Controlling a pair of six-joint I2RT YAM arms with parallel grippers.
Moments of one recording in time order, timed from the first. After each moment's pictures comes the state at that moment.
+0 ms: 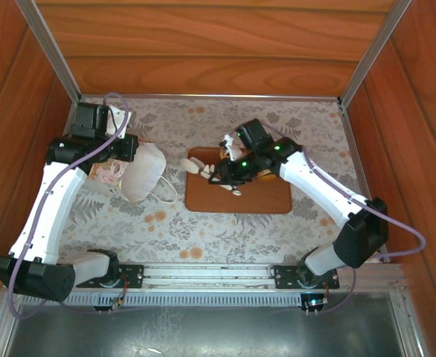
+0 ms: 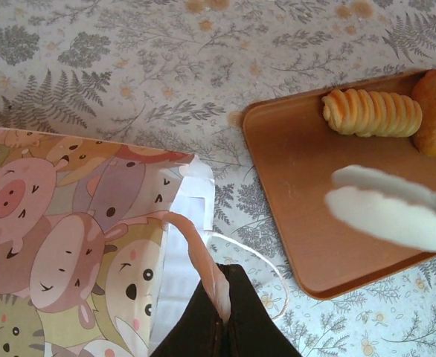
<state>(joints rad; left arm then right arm) -0.20 1.20 1.36 -0.99 0.24 -0.01 0.71 1.51 1.32 -0.82 -0.65 0.46</state>
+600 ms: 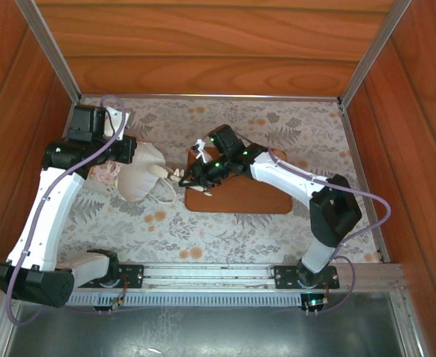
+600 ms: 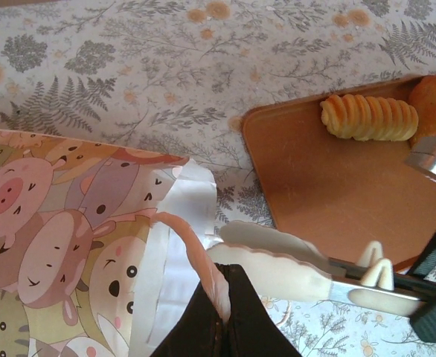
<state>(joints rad) -0.20 1.16 1.35 -0.99 0.23 -0.02 0.80 1.73 1.32 -0.46 -0.82 0.66</state>
